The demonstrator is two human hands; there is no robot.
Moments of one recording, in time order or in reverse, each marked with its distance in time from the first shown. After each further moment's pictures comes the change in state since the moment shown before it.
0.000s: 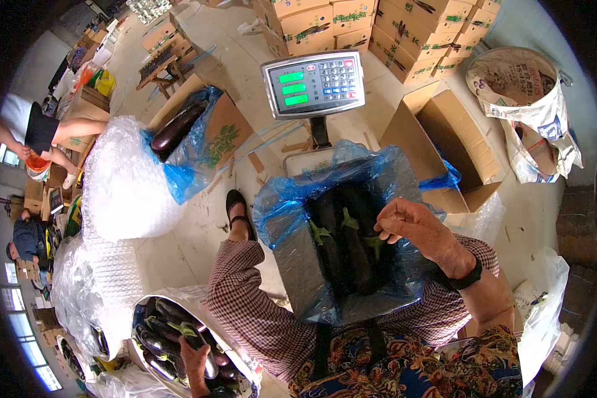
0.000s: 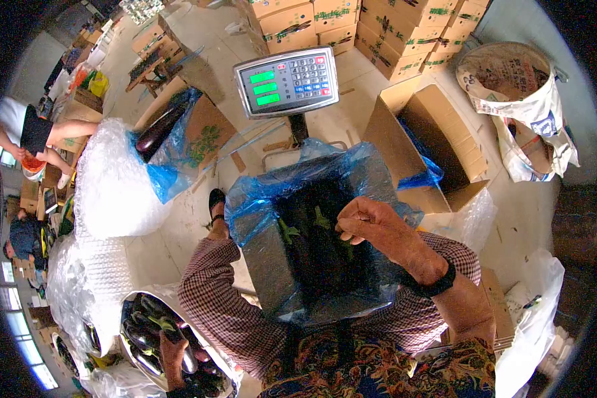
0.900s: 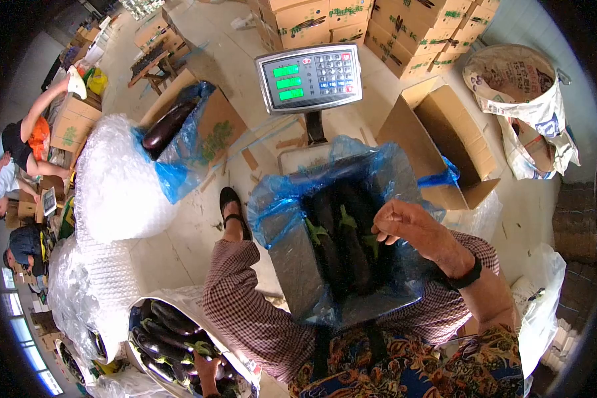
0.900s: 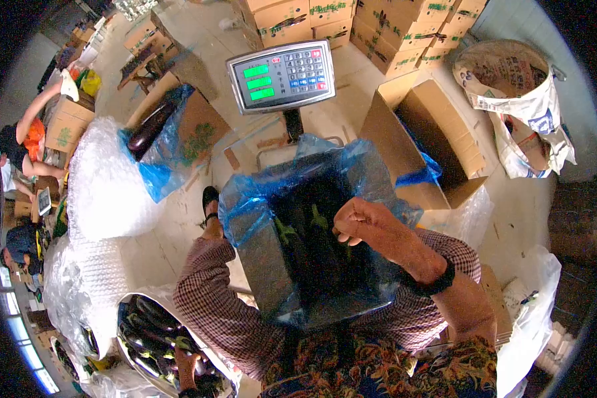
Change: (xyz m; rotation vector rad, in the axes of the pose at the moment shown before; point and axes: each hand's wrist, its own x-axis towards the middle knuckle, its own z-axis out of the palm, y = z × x) left_hand 0.010 -0.114 0.044 0.116 -0.025 -0.052; right_hand 0.004 0.006 0.003 -0.034 -0.009 0.042
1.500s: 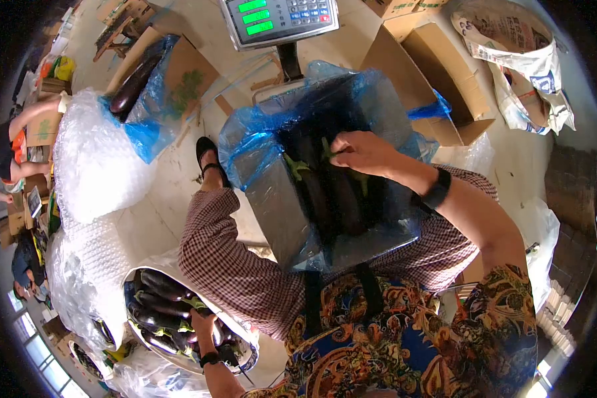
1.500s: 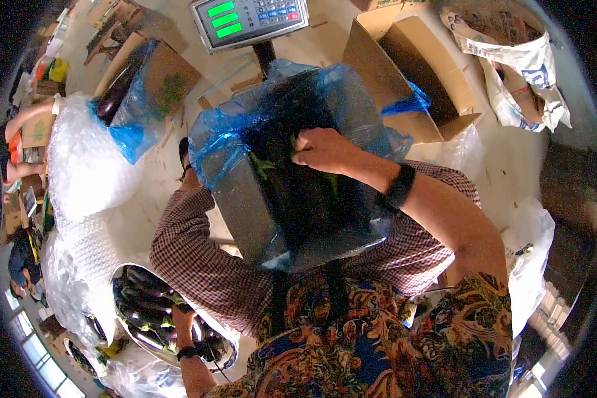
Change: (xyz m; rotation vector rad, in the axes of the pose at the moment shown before) left_hand 0.010 0.023 0.007 0.318 -0.084 -0.146; right_hand 0.072 0.051 0.018 -0.583 -0.029 -0.004
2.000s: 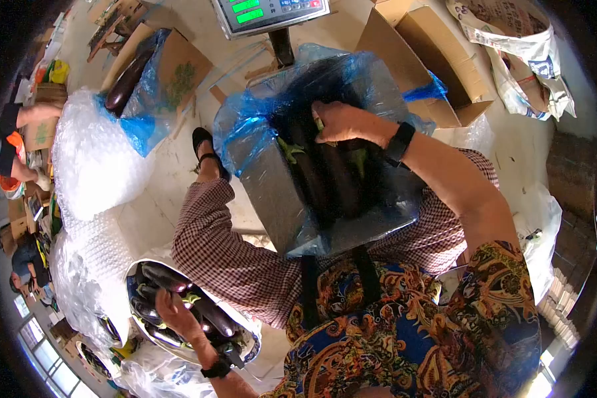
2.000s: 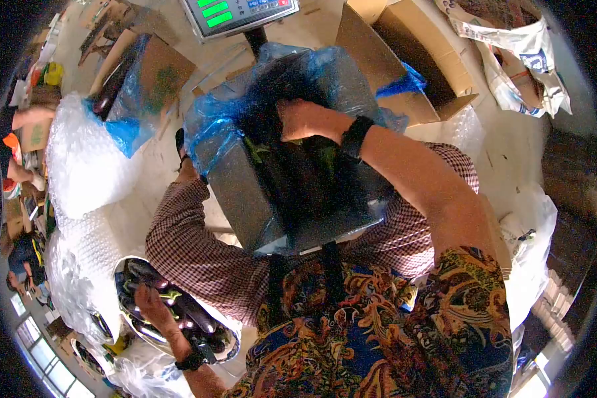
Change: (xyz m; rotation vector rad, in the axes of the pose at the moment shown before) left_hand -0.076 0.106 -0.092 -0.419 0.621 0.547; right_hand 0.053 -0.001 0.003 -0.512 -0.047 -0.059
